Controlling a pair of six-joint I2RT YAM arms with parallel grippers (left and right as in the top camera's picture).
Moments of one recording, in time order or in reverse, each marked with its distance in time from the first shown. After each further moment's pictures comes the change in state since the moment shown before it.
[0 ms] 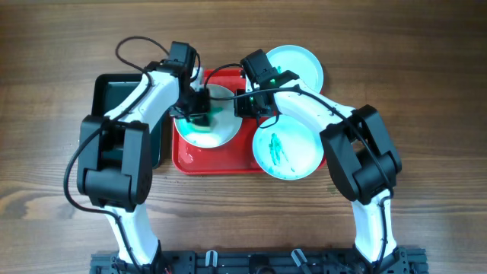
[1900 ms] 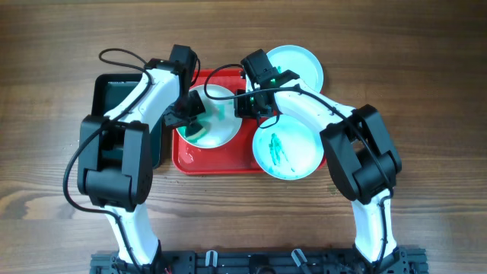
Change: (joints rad) left arm 0.001 0.001 0.032 -0.176 -0.192 -0.365; right arm -0.002 0.002 0.002 -0.010 -0.016 0.000
